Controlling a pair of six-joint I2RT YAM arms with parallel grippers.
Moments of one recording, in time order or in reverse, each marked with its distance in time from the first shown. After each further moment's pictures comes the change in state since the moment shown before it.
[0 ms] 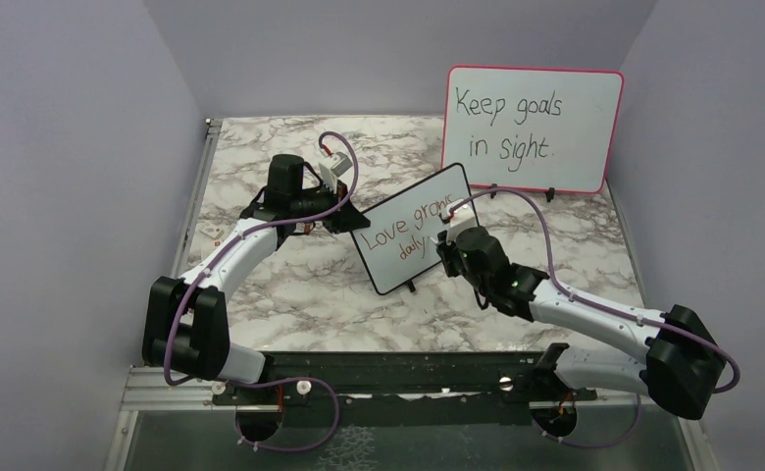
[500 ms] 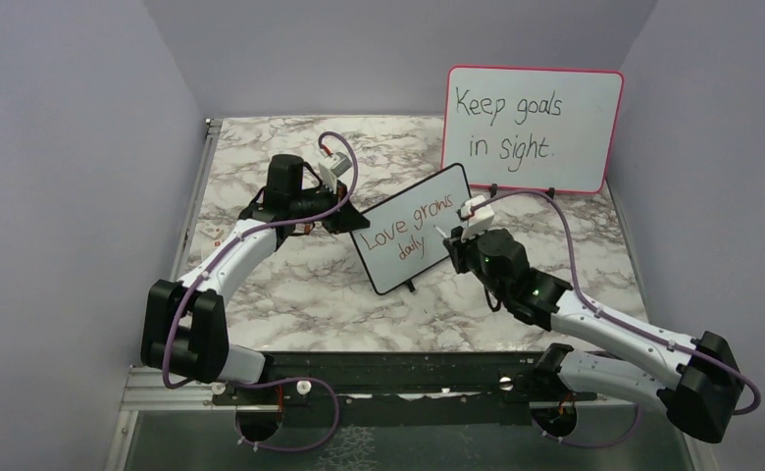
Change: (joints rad) left arm 0.000 -0.010 0.002 -0.011 -0.001 0.000; right arm 0.000 -0.144 -0.017 -0.004 0.004 -0.012
